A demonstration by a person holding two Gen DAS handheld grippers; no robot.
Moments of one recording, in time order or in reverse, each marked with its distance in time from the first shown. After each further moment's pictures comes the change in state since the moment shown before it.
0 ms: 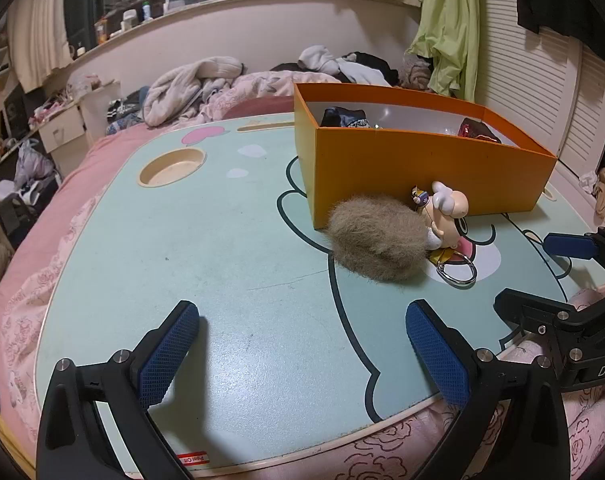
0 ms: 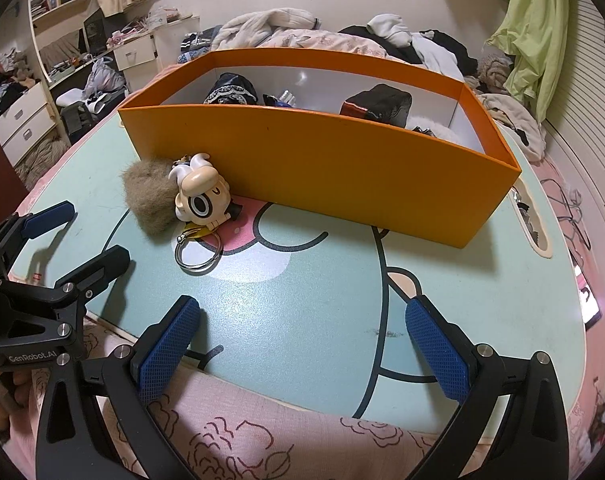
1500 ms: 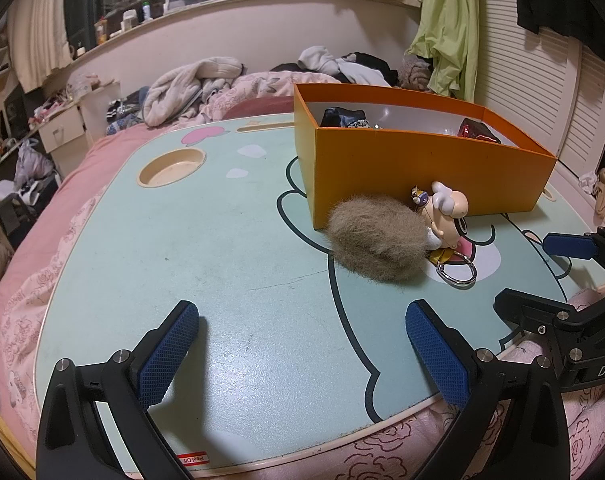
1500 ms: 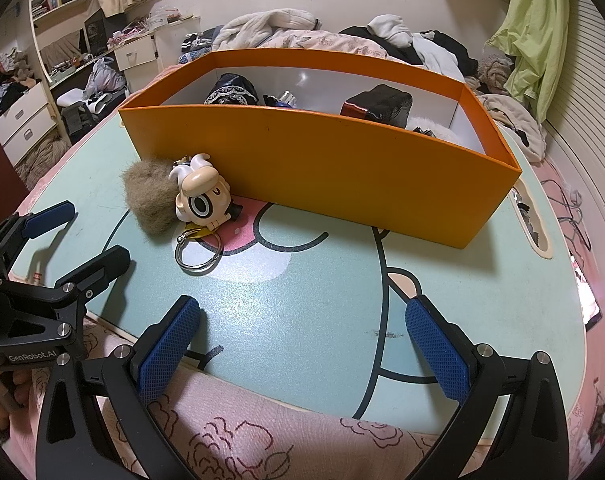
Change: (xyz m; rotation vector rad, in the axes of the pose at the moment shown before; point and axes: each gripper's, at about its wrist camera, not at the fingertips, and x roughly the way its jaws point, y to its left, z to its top) left arm -0.002 0.000 -0.002 0.000 -0.001 0.000; right arm -0.003 0.000 -0.002 0.000 -0.002 0.000
